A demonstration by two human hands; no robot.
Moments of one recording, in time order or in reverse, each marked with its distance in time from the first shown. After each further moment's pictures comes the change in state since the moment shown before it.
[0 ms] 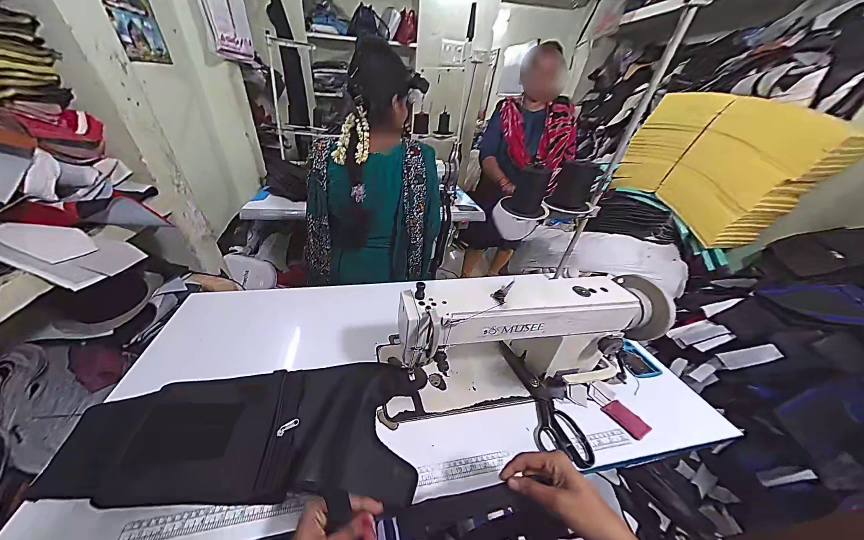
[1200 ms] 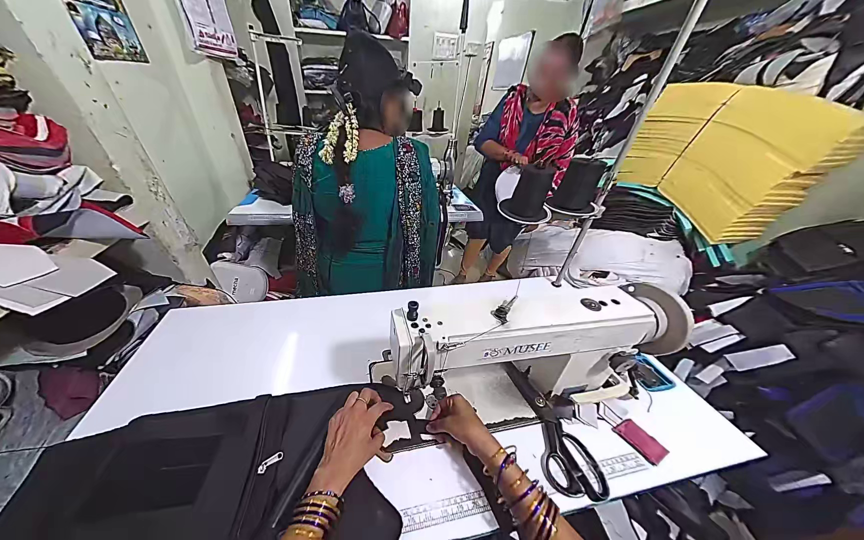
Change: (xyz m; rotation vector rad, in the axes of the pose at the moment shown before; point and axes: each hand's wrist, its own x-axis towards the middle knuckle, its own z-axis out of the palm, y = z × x) left_hand 0.184 -0.037 0.003 1.237 -0.126 0.152; right_hand 0.183 0.044 0.047 -0.017 0.021 0.420
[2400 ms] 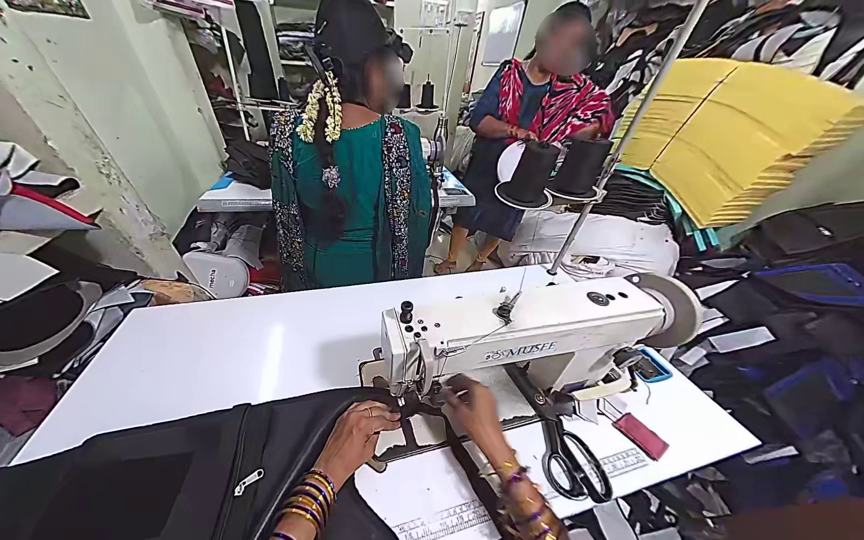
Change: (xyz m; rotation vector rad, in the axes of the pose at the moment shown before) left_hand 0.020 -0.028 0.039 -0.356 0.237 0.441; right_hand -0.008 -0.010 -0.022 -0.316 0.426 -0.266
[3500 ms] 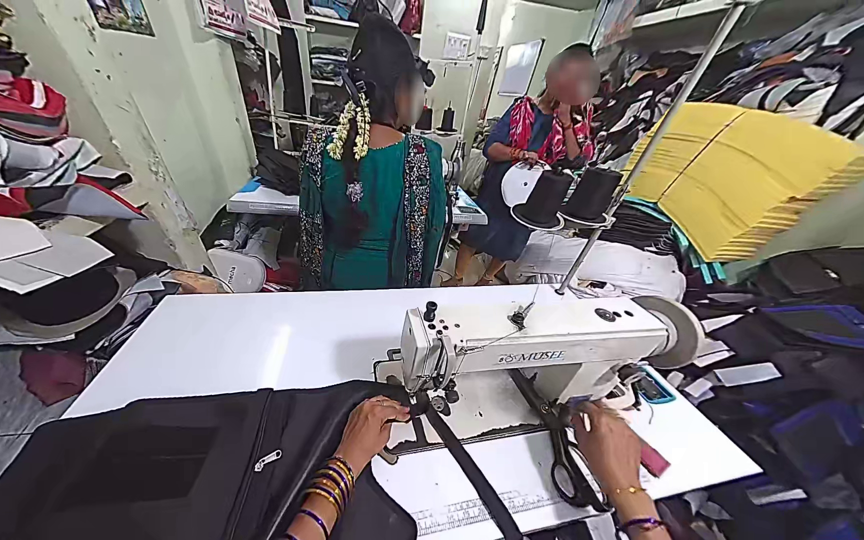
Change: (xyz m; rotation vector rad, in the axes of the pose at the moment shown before) left_hand 0.003 0.015 -0.008 -0.083 -0.036 -0.234; right_hand -0.047 0.080 -0.118 -0.575 0.374 -0.009
